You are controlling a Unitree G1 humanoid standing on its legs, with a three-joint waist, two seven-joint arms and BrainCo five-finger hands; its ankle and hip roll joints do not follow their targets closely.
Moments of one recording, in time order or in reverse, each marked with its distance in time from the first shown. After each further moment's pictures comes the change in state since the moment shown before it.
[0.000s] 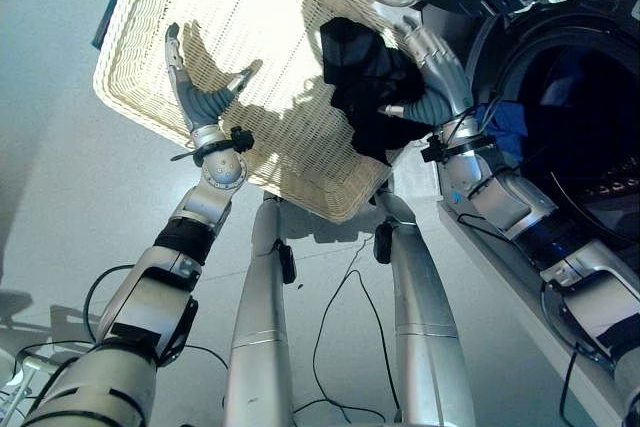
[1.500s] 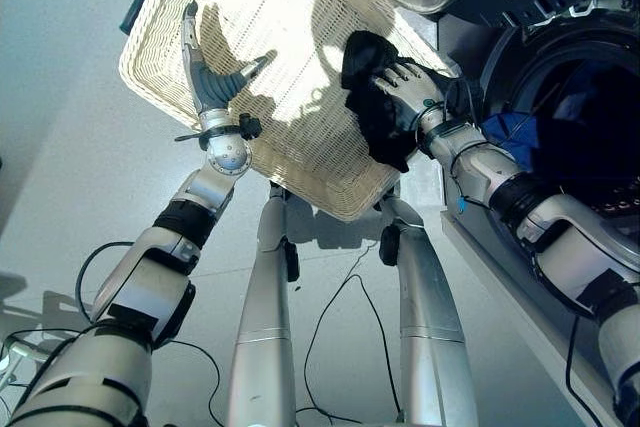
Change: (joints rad) left arm -0.089 0.032 -0.111 0.045 -0.050 0.013 -0.017; right arm -0.253 0.075 0.273 0.406 -0.316 0.142 0.235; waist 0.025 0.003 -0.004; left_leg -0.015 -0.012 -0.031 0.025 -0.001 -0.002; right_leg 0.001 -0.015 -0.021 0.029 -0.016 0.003
